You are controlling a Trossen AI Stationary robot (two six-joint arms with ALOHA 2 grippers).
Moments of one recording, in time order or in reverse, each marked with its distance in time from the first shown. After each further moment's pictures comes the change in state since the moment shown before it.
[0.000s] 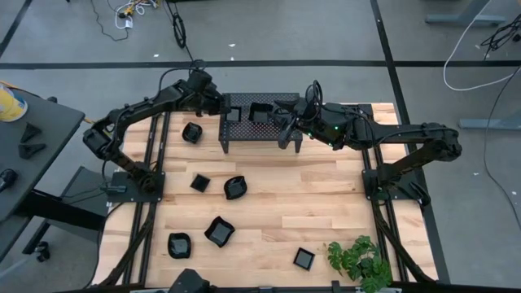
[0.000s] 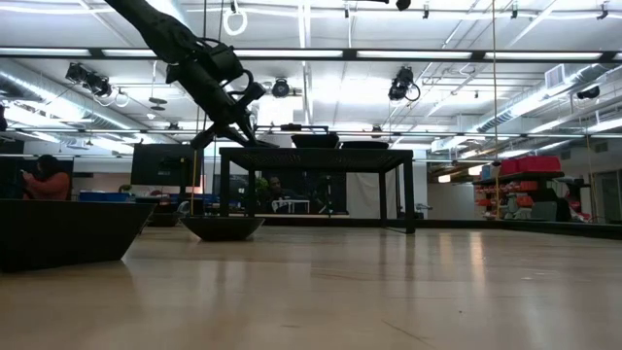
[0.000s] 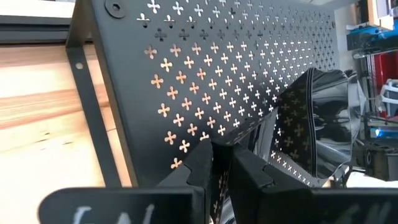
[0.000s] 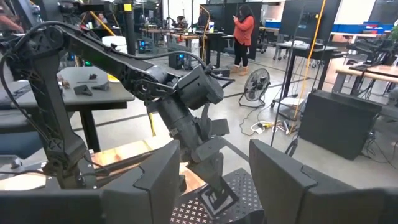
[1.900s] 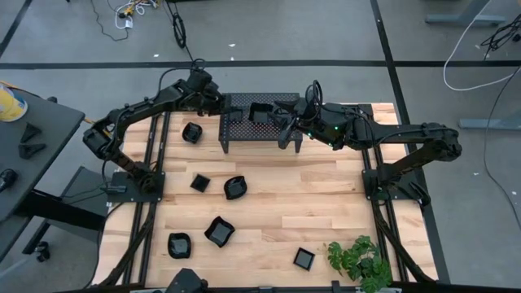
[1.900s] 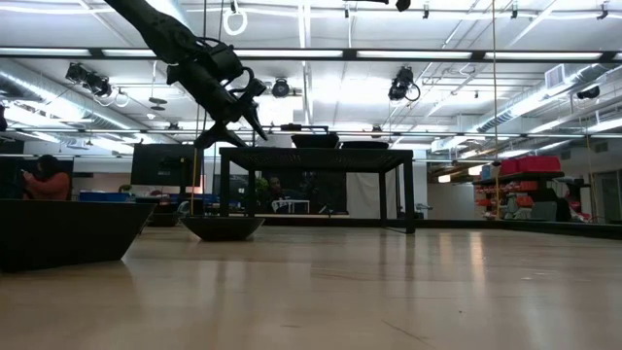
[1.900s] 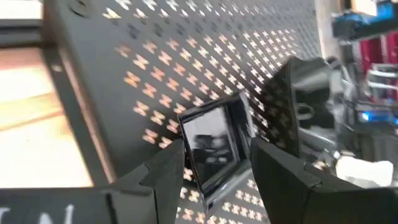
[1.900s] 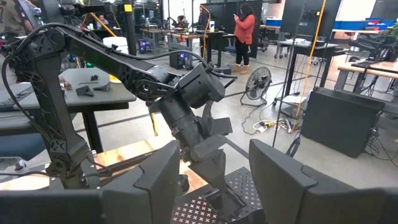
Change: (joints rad) left arm 0.001 0.000 0.000 0.019 0.062 0.042; right arm 0.000 0.000 0.000 -0.002 -0.003 0.019
